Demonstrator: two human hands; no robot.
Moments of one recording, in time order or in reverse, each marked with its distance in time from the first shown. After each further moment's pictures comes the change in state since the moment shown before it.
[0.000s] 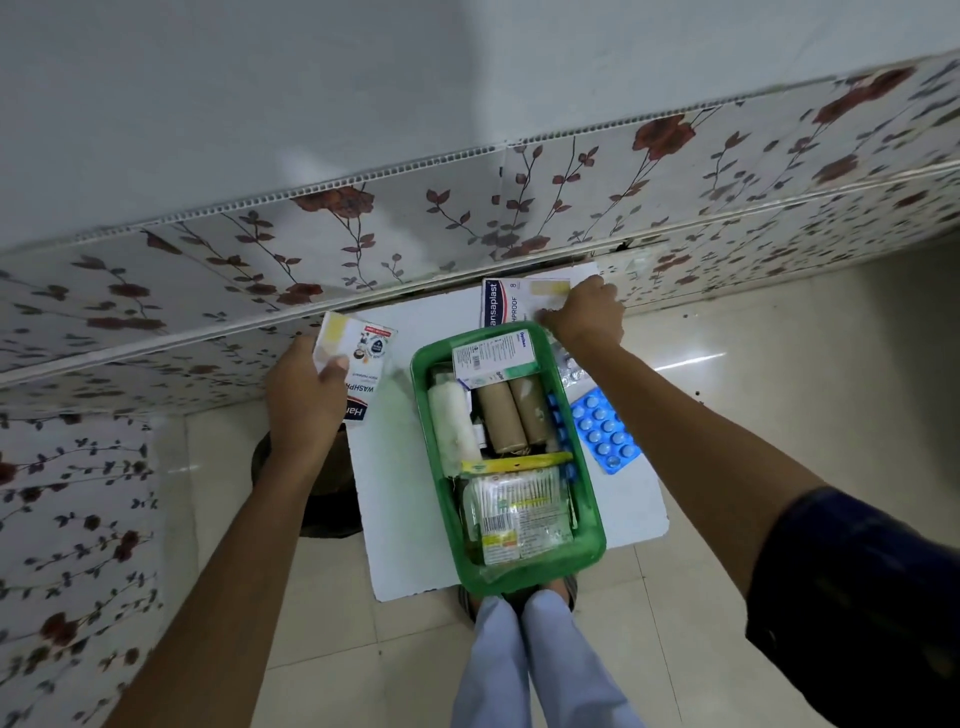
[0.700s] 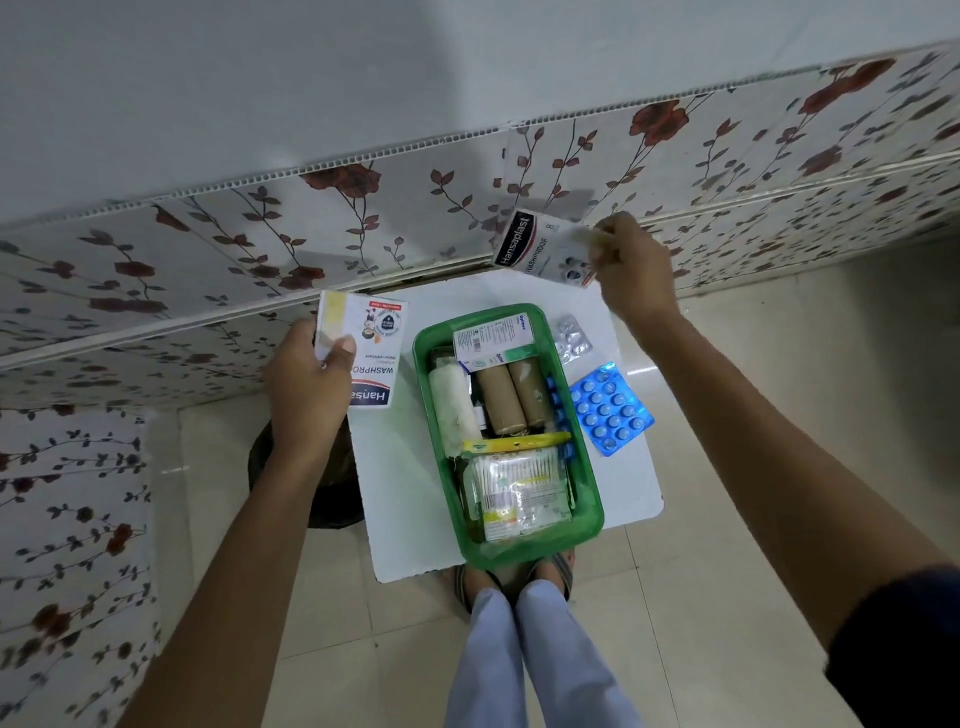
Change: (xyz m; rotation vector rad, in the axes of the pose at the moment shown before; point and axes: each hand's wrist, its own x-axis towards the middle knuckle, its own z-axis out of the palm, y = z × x) left_hand -0.023 0.009 -0.011 -0.223 -0.008 -0.010; right_hand -0.033 0.006 -0.071 0.248 0.135 -0.363
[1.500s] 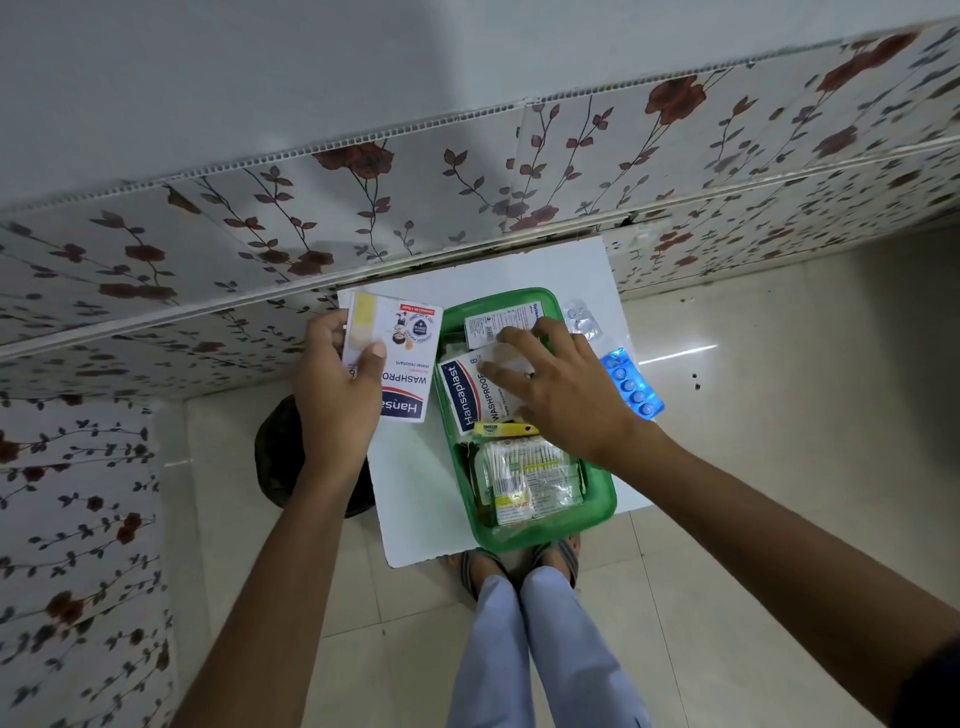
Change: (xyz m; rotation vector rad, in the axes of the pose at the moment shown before) left_hand -0.027 0.005 -0.001 -0.128 0.010 0.022; right_hand -0.108 0.005 0.044 -0.758 -0.385 -0.712
